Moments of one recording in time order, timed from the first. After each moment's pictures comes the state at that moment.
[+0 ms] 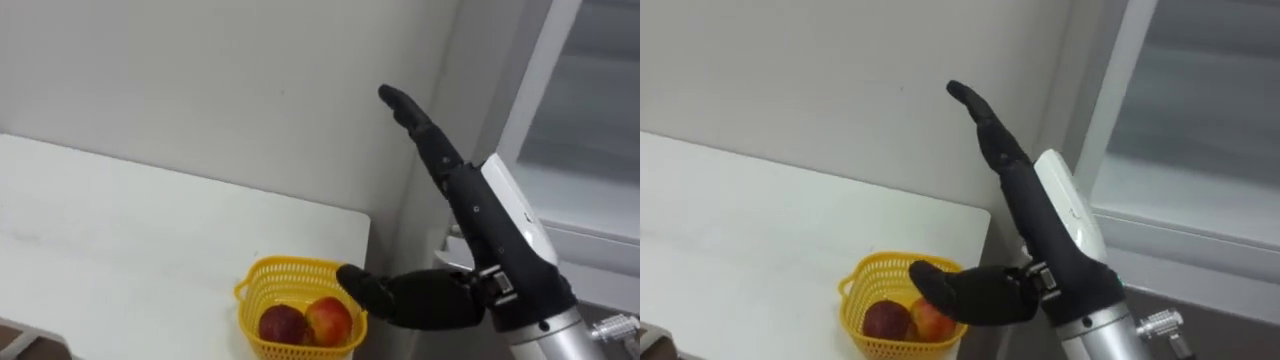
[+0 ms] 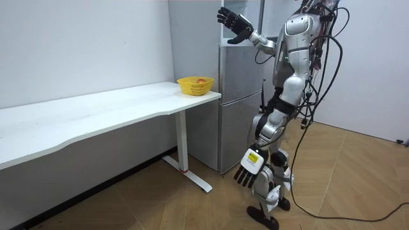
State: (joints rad) left arm 0.31 0.29 0.07 1.02 0.29 0.03 0.01; right arm -0.12 -0.52 0.30 -0.45 -0.12 -0.15 -0.21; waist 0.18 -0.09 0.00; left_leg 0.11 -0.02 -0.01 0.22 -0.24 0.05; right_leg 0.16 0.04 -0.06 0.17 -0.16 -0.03
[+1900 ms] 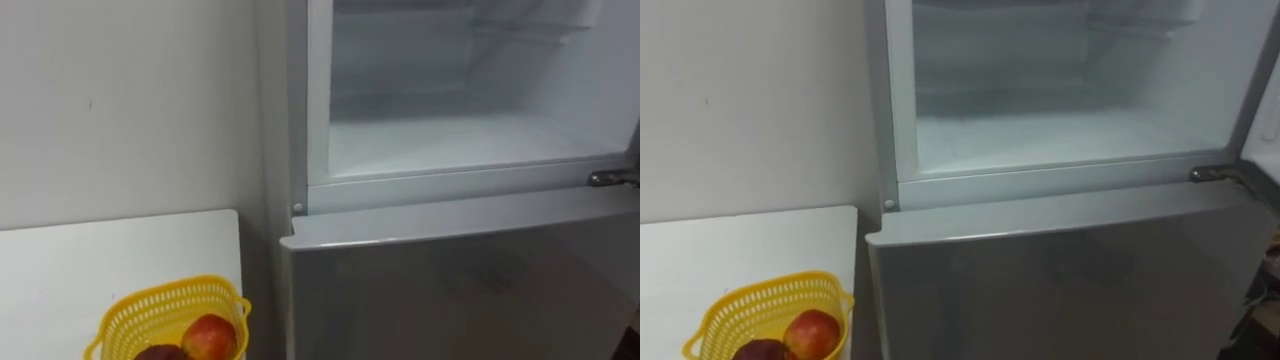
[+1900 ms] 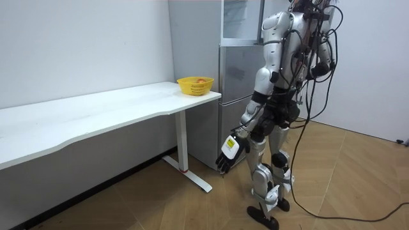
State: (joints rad) left arm 0.27 0.23 0.04 1.19 0.11 -0.07 0.13; right arm 0.42 -0.30 -0.05 0.10 0.65 -0.24 -0.54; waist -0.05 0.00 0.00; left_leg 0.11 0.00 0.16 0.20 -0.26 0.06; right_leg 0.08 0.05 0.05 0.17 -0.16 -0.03
